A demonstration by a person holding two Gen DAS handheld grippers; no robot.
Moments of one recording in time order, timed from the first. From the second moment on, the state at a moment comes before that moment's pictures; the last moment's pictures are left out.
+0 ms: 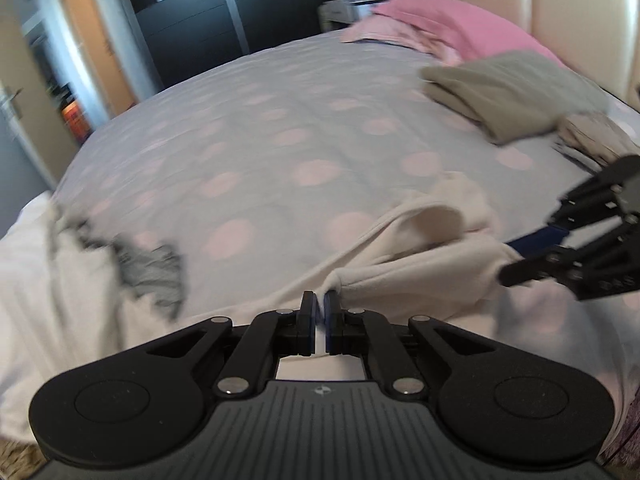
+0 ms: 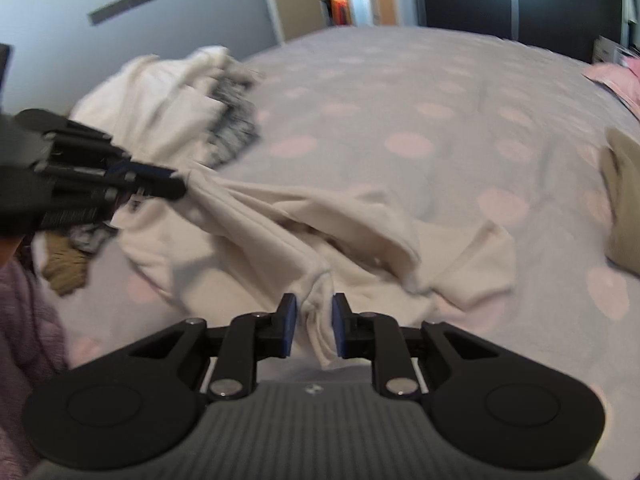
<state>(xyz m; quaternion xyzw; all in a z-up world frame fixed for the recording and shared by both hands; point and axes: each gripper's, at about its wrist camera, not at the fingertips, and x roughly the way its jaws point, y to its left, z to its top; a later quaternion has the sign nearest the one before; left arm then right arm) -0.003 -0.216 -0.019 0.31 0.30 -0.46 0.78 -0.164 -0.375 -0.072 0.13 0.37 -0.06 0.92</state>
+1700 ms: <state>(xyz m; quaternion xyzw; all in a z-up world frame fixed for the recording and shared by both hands) -0.071 -0.163 -0.111 0.55 0.00 -0.51 0.66 -0.154 -0.383 -0.078 0.04 0.35 -0.16 0.92</state>
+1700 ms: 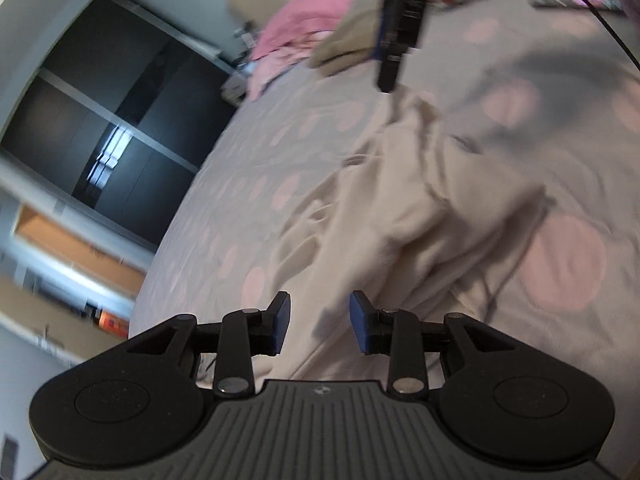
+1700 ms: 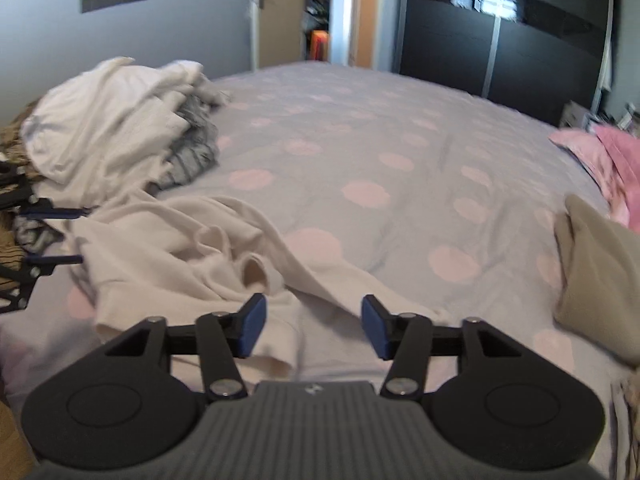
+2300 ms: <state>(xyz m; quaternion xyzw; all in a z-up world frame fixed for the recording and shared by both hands) -0.078 -0.194 -0.142 0.57 -0.03 -0.49 0.65 -0.162 -0.394 -0.129 -0.04 0.39 -0.15 0.91</state>
